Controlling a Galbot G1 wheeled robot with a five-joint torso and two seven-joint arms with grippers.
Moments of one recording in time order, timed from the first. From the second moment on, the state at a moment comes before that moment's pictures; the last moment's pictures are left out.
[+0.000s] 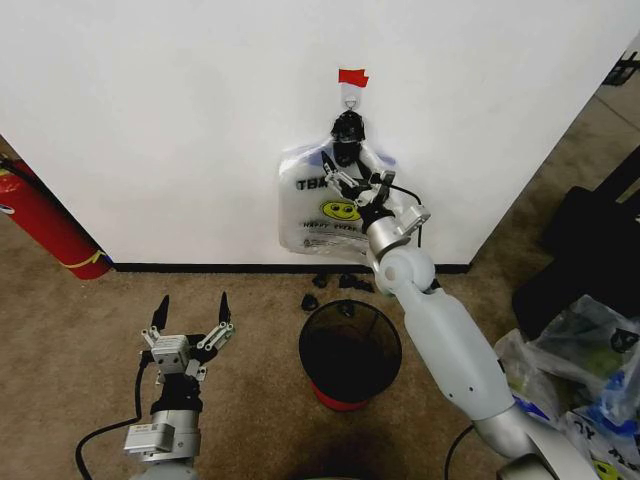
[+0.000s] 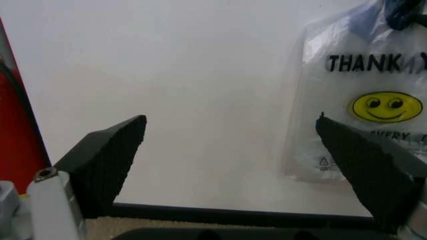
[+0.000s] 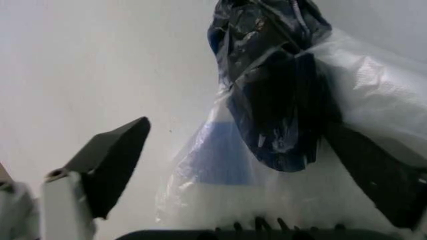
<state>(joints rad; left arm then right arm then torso) 1.71 -1.32 -0.45 -2.26 -0.07 -0.23 -0.29 -0.57 1.37 0.09 1.53 0.81 0.06 -0.04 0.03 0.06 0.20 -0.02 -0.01</state>
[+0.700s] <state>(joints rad) 1.71 -1.31 -0.46 -2.27 -0.07 -0.23 -0.29 -0.57 1.36 0.12 1.56 0.83 0.04 0.01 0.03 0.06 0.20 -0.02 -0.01</state>
